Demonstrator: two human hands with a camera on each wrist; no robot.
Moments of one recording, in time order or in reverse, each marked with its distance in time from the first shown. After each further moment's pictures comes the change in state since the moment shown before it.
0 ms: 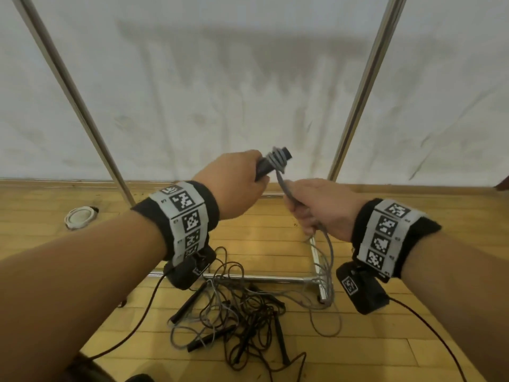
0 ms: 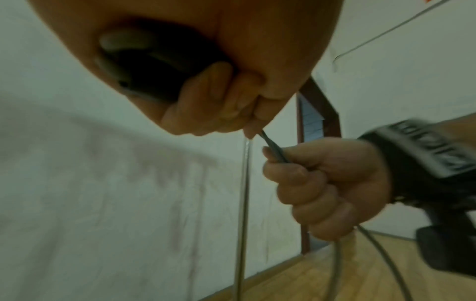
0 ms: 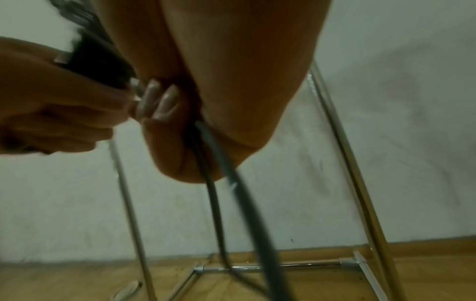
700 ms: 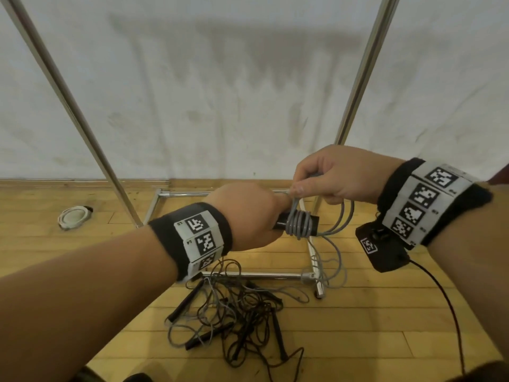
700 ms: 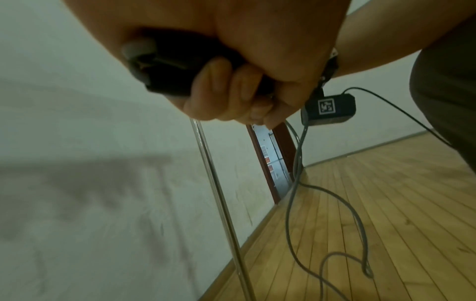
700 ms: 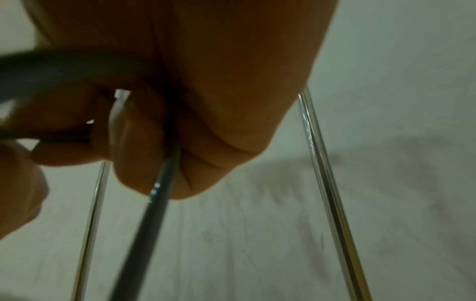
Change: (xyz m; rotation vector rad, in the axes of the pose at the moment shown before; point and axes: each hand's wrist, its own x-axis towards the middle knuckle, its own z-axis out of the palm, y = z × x) left_hand -0.023 0.017 0.025 0.371 -0.187 0.380; right_hand -0.015 -0.046 -0.036 -0.599 -0.100 -0.218
